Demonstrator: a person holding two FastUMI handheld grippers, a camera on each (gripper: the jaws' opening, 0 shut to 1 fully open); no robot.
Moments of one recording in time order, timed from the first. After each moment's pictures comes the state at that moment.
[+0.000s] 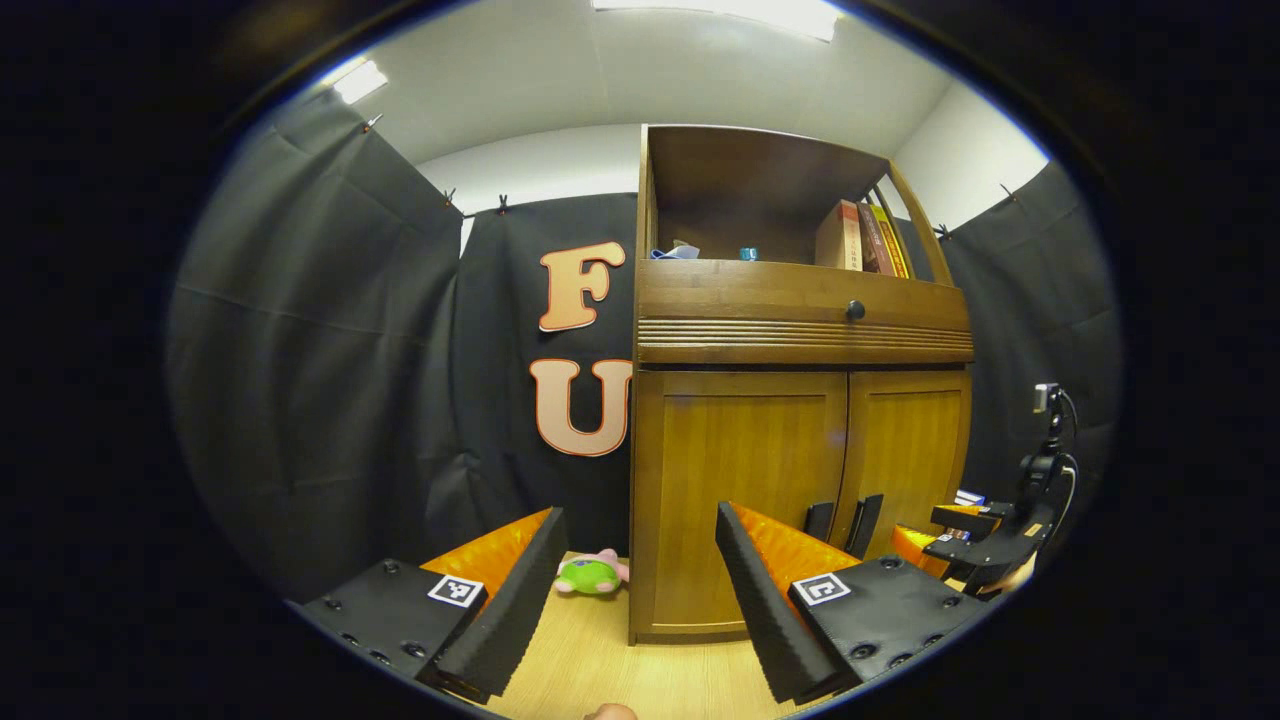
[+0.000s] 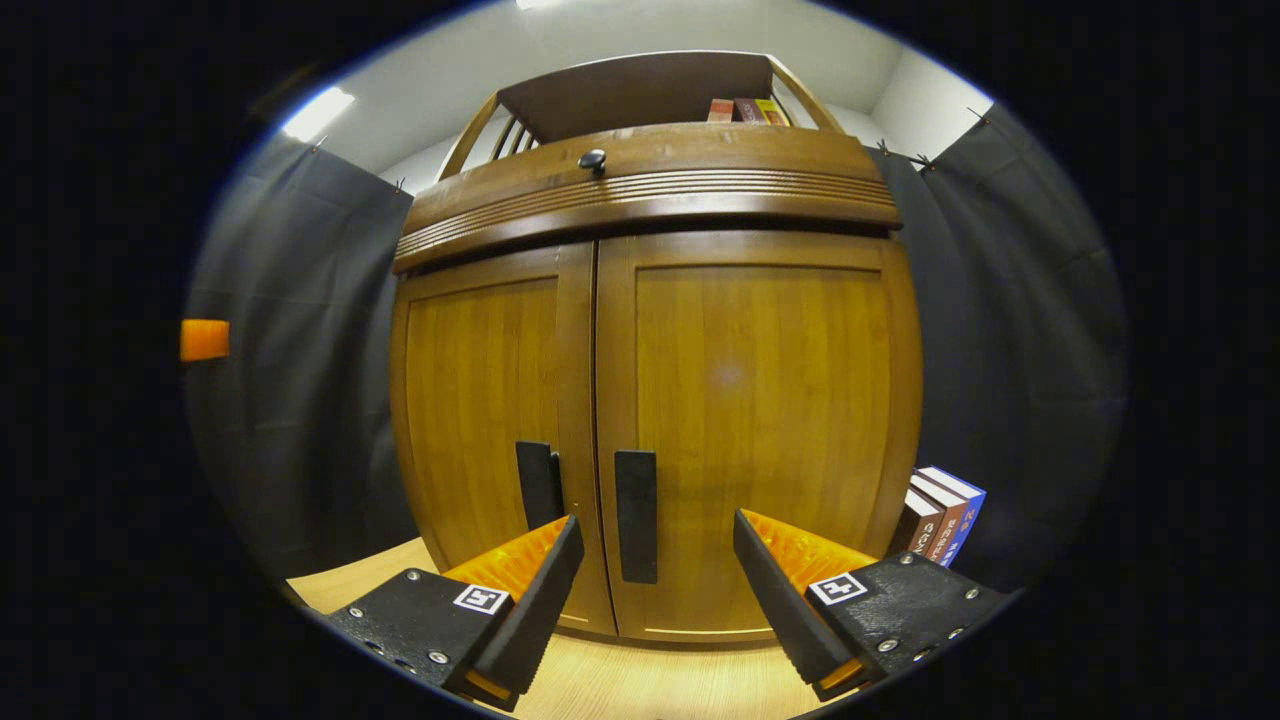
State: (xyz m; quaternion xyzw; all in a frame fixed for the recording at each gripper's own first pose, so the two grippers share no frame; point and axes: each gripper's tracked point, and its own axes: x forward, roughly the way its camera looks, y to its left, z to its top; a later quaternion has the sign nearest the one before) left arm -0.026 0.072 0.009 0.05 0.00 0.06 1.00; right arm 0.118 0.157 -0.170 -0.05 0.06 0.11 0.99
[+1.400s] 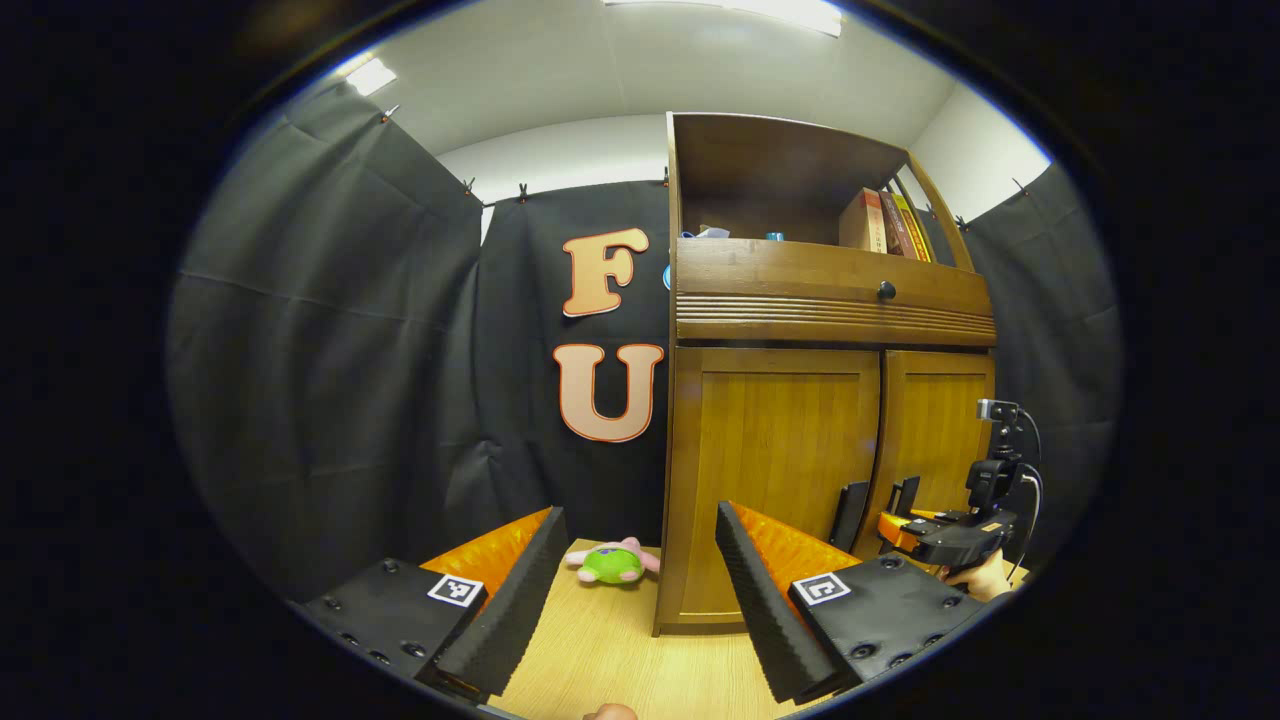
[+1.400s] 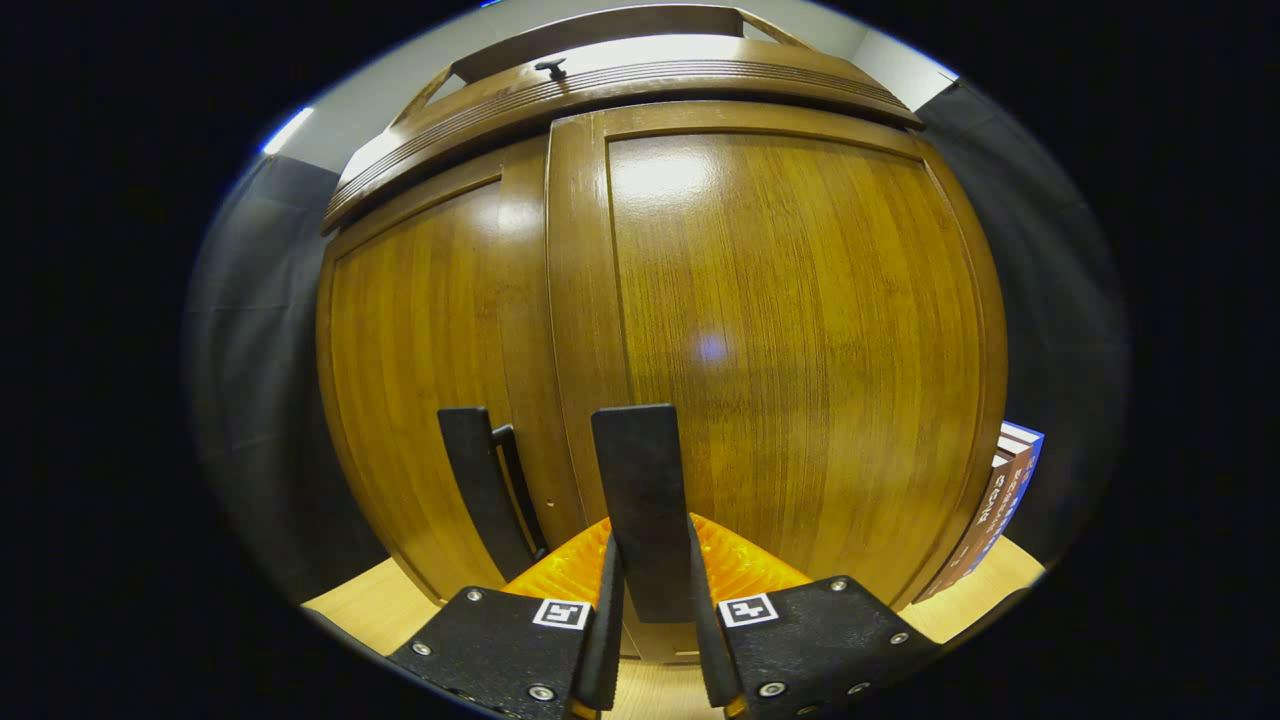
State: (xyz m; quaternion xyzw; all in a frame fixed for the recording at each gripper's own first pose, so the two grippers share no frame) left arm -0.033 0.104 -0.010 0.04 0.01 0.08 1.00; right arm 0.178 0.171 -0.224 -0.01 0.11 0.09 0.99
